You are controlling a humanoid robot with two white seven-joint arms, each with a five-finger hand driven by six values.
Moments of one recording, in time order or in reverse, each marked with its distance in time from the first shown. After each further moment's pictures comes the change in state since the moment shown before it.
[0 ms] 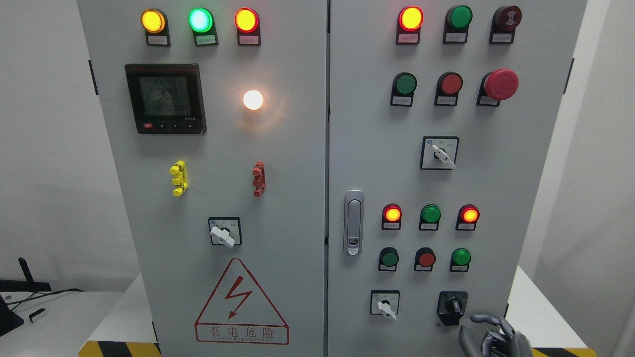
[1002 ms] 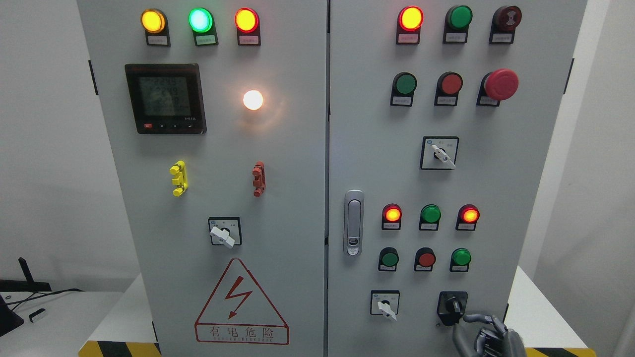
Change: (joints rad) left arm 0.000 0.000 0.000 0.000 0.000 0.000 0.000; right arm -0.008 0.000 0.019 0.005 0.000 0.000 0.000
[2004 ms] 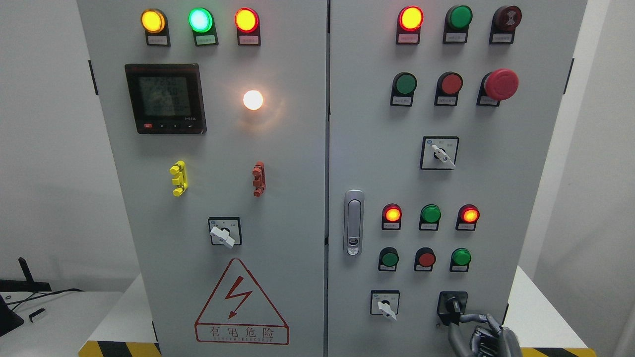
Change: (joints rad) left arm 0.000 0.000 0.000 0.000 0.000 0.000 0.000; right arm -0.001 0.000 0.009 -0.003 0.000 -0.003 0.004
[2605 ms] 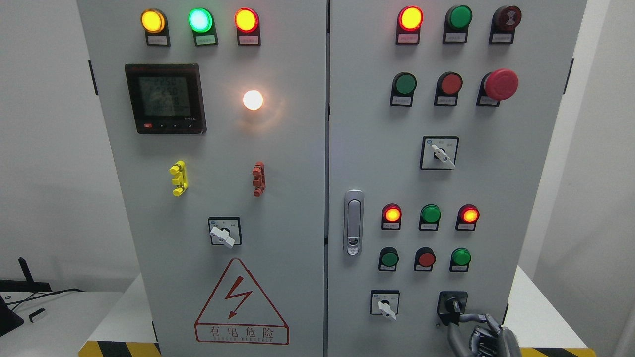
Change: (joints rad) left arm 0.000 0.000 0.000 0.000 0.000 0.000 0.000; right arm 0.000 0.000 0.002 -0.001 0.000 0.000 0.000
